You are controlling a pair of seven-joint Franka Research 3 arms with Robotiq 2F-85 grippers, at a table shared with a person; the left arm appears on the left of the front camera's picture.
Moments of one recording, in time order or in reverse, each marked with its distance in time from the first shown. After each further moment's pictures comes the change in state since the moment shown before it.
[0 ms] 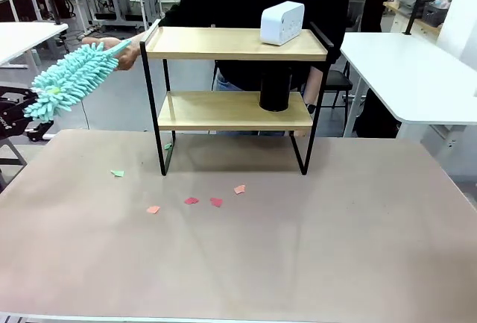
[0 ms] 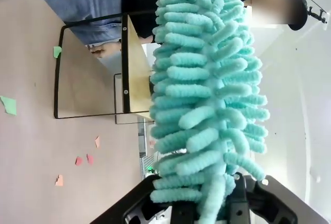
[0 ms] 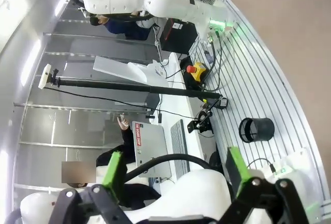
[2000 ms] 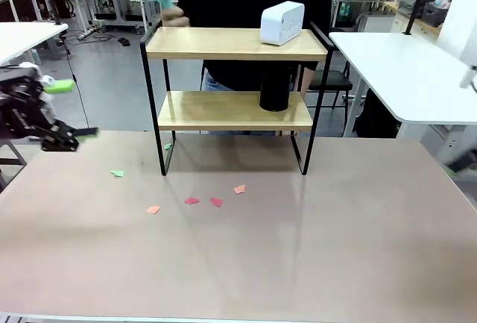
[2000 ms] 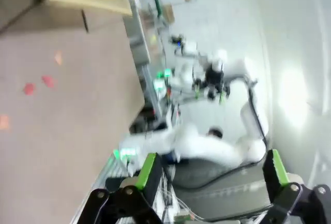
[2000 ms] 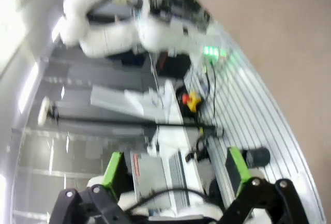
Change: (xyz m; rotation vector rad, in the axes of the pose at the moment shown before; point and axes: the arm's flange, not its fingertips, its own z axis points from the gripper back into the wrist) left arm -0.095 -0.044 -0.074 0.042 0.582 -0.088; right arm 0.033 -0.003 -0.015 -0.027 -0.162 -0.035
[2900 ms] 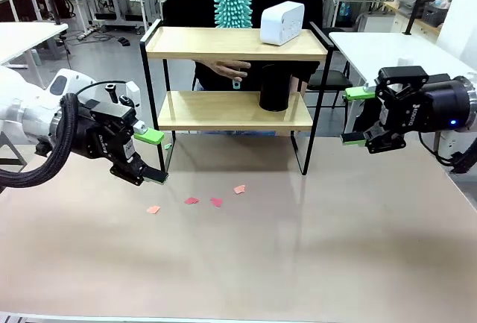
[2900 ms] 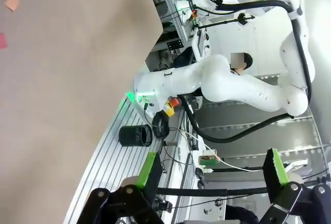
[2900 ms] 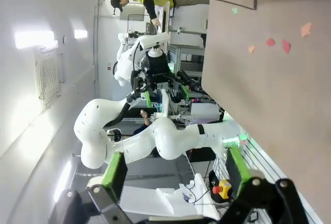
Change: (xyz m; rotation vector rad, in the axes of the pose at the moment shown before) left arm -0.018 0.013 -0.133 0.142 0.365 -0.010; right arm 0.072 -0.041 -0.071 0.077 -0.398 -0.251
